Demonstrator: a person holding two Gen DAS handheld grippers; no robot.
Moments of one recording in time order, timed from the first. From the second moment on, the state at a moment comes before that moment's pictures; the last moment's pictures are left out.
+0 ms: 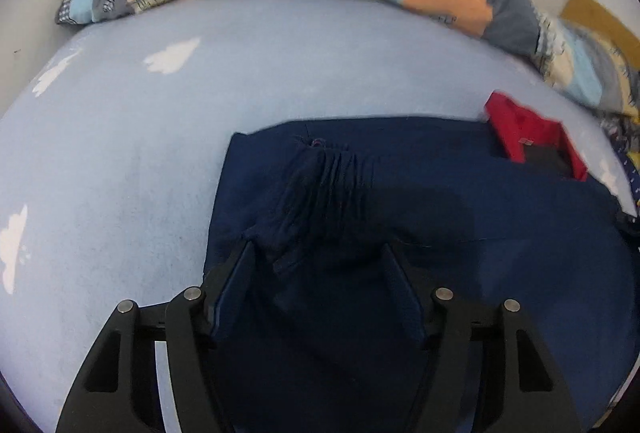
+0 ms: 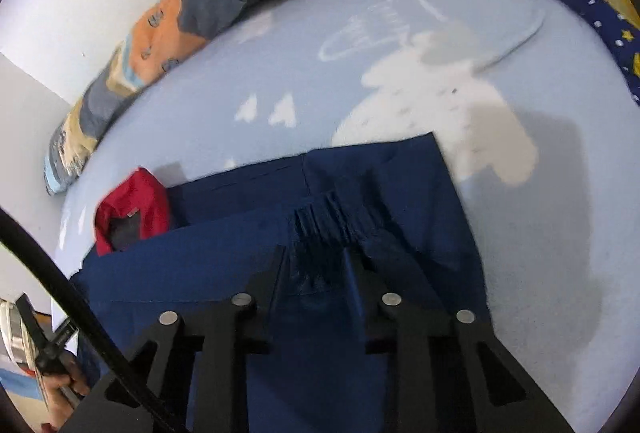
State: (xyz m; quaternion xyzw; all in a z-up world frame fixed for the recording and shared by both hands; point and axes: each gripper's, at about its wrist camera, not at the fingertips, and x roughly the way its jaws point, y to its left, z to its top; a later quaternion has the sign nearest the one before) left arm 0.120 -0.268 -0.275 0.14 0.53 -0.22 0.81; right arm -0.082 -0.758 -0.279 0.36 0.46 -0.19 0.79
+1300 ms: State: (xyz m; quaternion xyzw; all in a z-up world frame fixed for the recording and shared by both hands) left arm -0.081 -0.280 -0.256 0.26 0.46 -0.22 0.82; right arm -0.113 -0.532 -0.253 0.15 0.53 -0.13 0.82
